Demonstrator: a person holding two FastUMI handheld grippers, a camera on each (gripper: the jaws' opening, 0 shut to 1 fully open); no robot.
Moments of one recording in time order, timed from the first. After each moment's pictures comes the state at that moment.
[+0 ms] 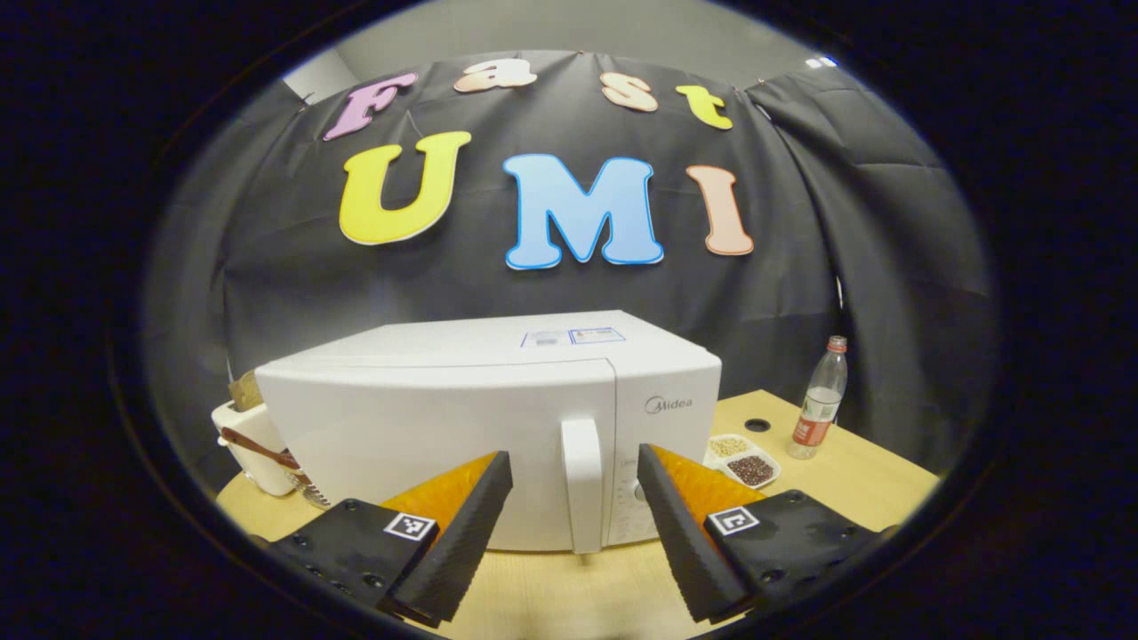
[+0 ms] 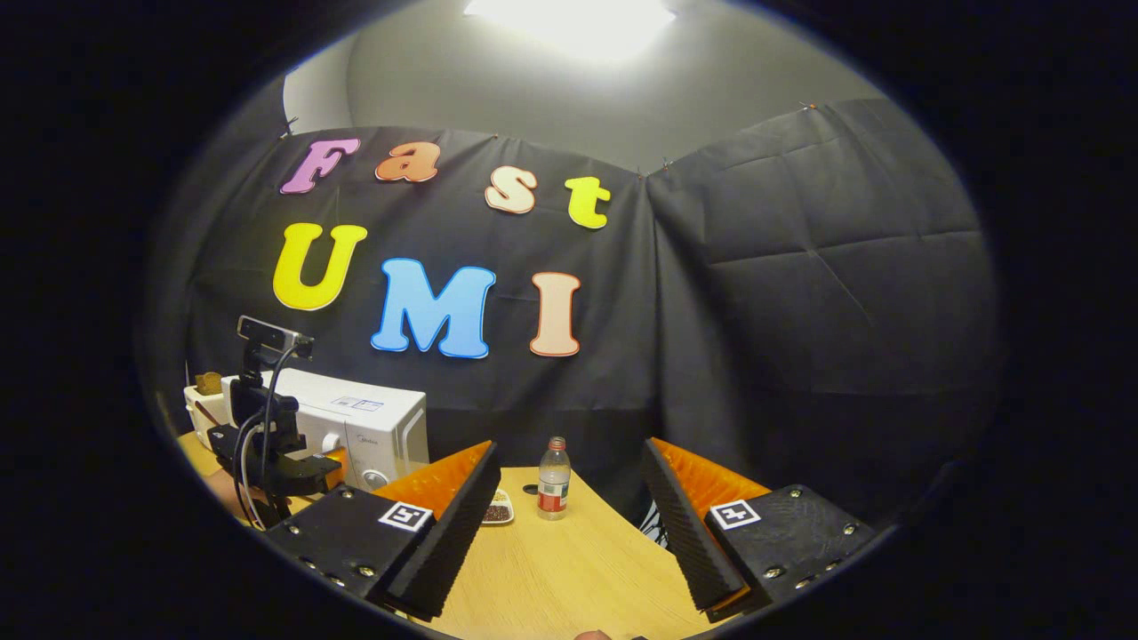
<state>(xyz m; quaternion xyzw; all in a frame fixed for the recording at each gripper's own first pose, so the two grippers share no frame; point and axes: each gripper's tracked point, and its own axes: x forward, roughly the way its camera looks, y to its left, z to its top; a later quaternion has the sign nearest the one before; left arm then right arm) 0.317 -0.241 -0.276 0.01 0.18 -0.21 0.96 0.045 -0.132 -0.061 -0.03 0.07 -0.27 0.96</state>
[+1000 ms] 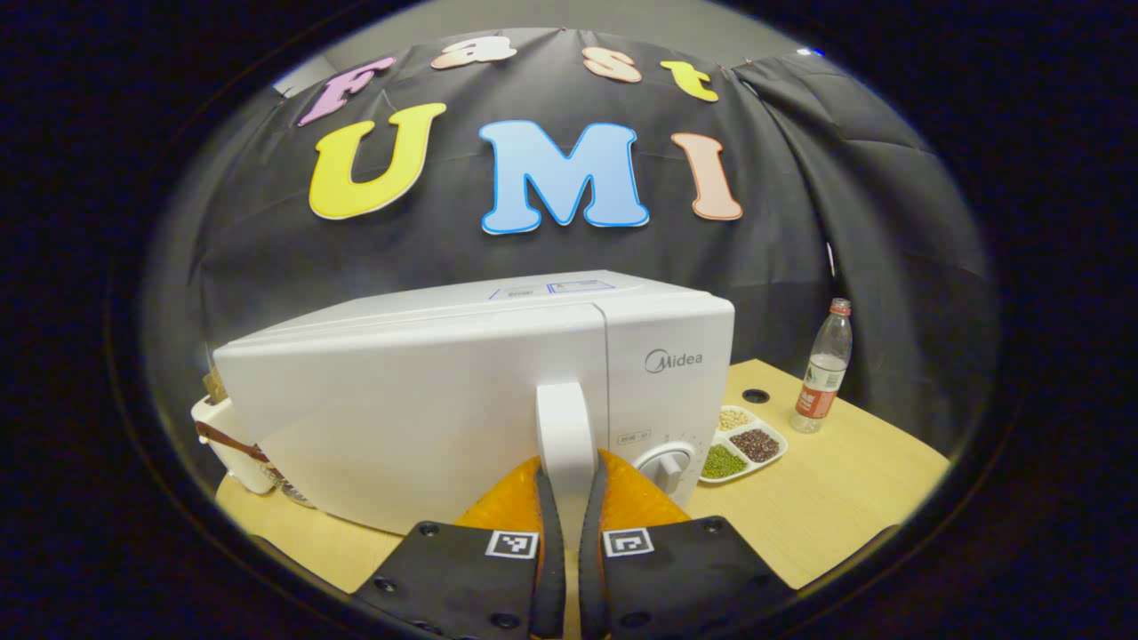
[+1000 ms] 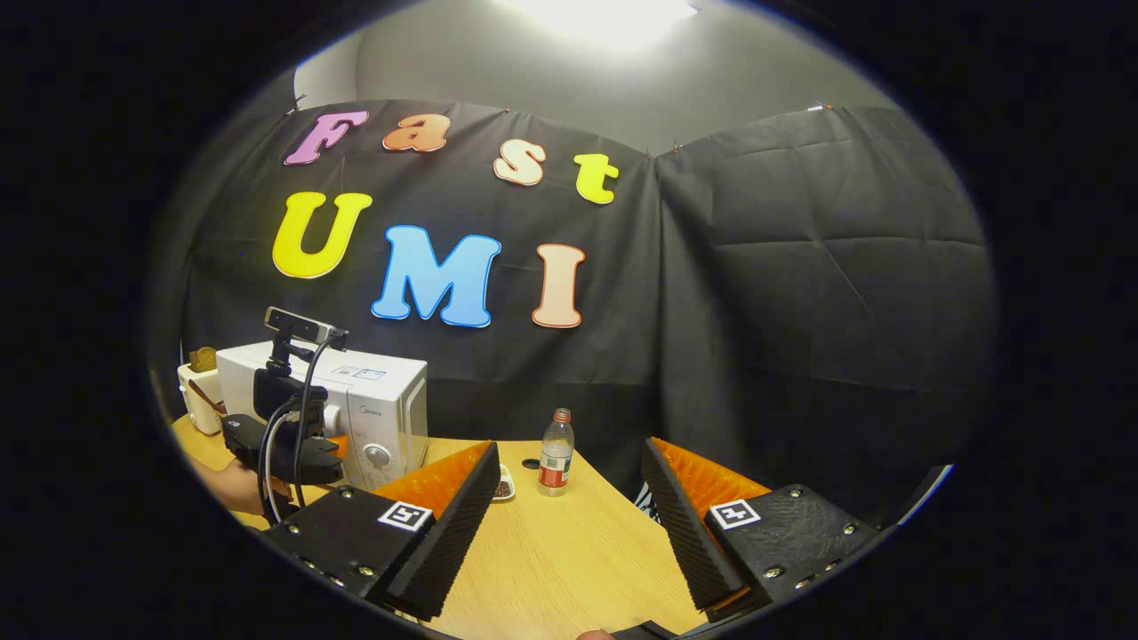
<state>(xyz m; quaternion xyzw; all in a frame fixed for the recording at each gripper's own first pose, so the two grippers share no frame) 0.326 -0.256 -0.309 0.03 0.21 -0.25 0.95 0.046 -0.103 -0.083 -0.04 0.12 -0.27 0.95</state>
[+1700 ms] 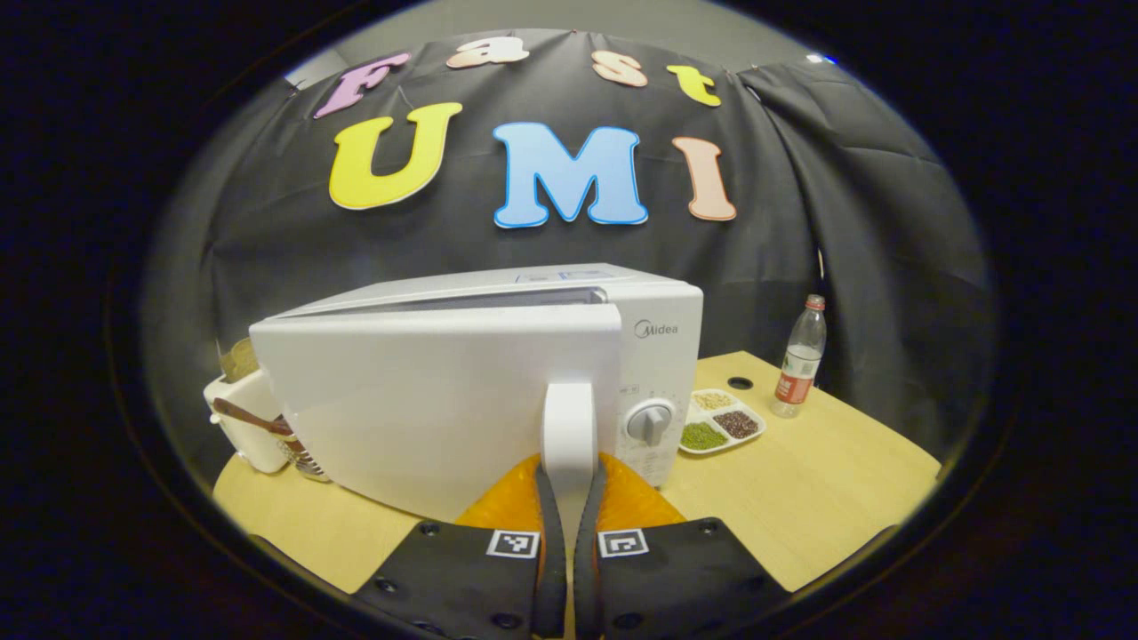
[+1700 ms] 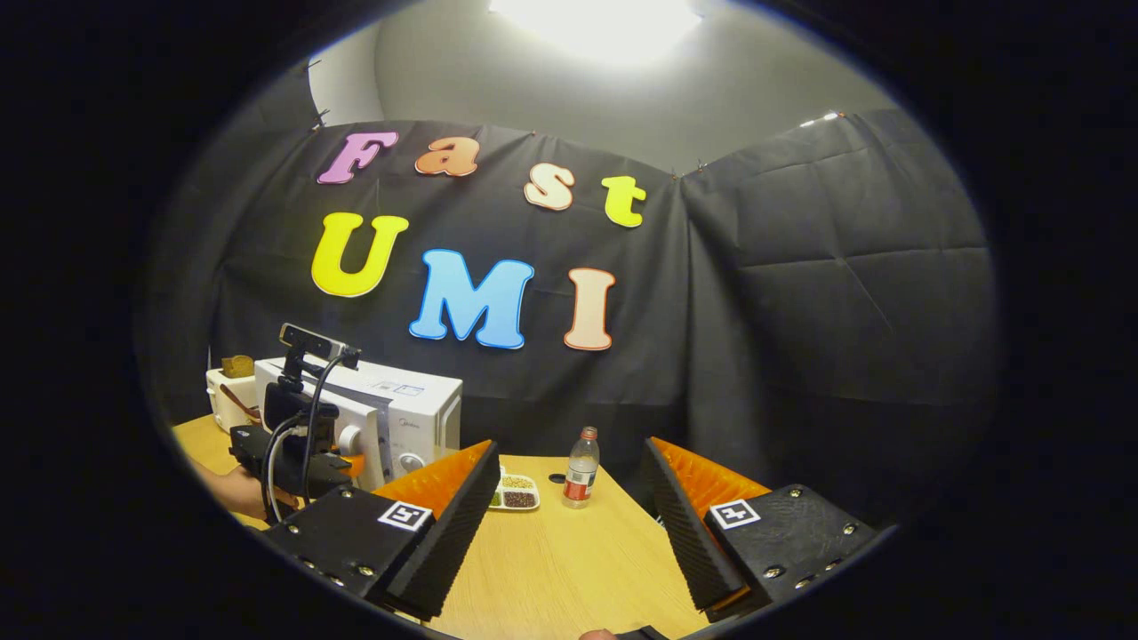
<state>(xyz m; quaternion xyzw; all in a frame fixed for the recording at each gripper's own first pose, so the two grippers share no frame) 0.266 -0.215 -0.298 0.02 0.23 -0.24 0.94 0.031 -0.083 -0.059 -0.04 0.08 -0.21 0.97</state>
